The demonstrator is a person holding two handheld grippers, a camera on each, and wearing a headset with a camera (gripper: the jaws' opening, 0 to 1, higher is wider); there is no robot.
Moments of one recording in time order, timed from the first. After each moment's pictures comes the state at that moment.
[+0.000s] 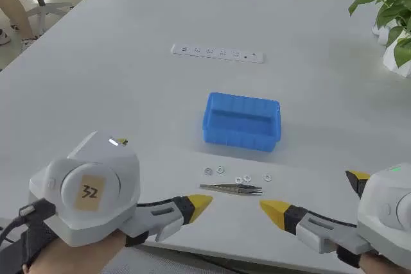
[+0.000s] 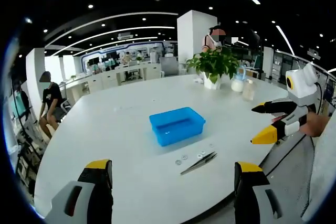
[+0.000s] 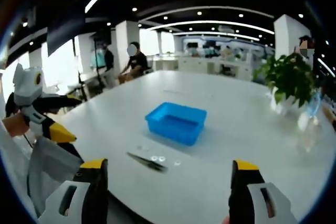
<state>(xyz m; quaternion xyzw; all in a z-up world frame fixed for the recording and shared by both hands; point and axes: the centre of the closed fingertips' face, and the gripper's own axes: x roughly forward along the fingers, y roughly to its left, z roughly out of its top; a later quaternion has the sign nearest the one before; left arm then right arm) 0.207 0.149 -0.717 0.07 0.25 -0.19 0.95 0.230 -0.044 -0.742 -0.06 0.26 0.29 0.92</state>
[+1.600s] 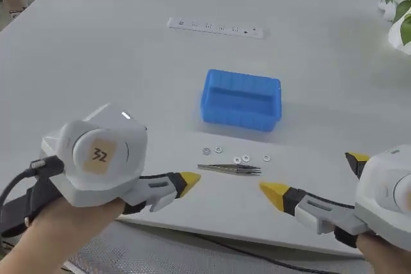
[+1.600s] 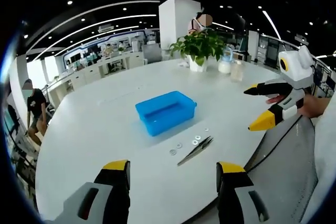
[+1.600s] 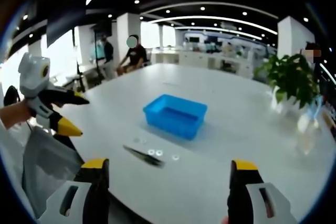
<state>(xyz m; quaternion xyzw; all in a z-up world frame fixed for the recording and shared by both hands) 0.218 0.139 -0.748 0.12 0.30 -0.26 0.91 0.236 -0.047 -0.754 -0.08 0.28 0.28 0.91</state>
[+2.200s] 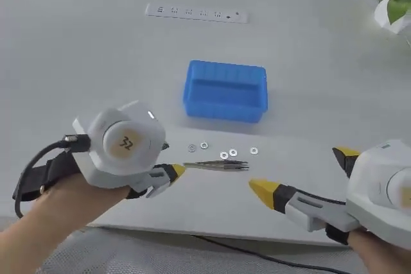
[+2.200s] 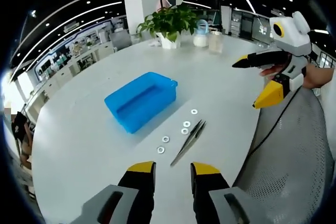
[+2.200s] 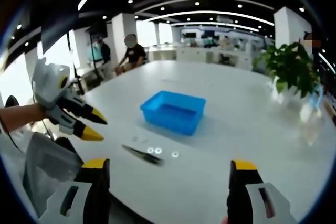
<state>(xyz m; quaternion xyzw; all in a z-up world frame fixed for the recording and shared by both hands) 0.247 0.109 -0.796 0.20 0.36 -0.36 0.84 0.240 -0.051 -0.762 -0.05 0.30 0.28 0.91</state>
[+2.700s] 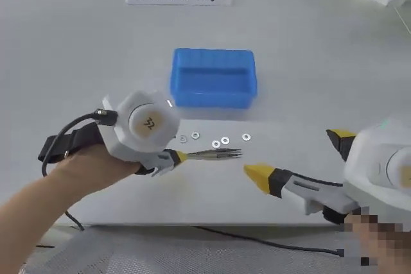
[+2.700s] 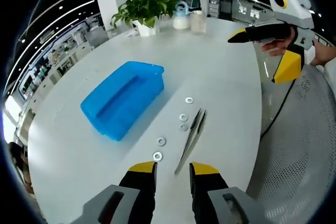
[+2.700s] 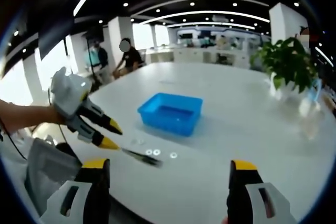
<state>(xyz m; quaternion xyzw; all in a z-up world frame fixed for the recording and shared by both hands) 0.268 0.094 -0.833 0.26 0.39 -0.41 0.78 0.242 -0.058 -0.759 -0.02 0.30 0.27 0.91</state>
